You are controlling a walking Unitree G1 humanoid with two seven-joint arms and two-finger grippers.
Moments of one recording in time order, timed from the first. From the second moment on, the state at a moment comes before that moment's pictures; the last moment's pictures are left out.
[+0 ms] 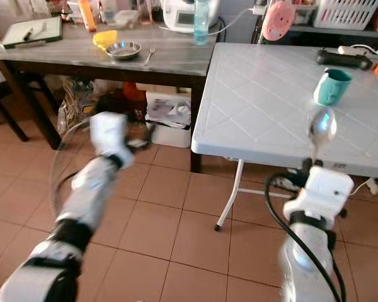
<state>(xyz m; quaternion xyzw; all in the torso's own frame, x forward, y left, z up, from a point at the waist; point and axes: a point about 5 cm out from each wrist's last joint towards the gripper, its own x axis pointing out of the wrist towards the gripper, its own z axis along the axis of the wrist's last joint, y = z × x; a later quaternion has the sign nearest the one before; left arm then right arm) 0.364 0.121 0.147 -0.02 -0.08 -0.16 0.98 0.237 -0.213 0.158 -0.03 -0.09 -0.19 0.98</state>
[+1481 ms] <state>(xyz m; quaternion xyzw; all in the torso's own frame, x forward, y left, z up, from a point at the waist) 0.324 0.161 0.116 0.05 -0.05 -0.14 0.99 0.212 -0.214 0.145 -0.03 -0.07 -0.19 0.98</state>
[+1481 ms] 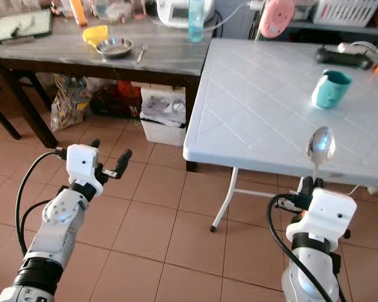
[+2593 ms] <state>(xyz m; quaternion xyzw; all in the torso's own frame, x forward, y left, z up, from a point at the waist) 0.329 0.137 0.121 0.04 -0.06 -0.17 0.98 0.220 -0.218 0.151 -0.04 -0.08 -0.20 0.98</state>
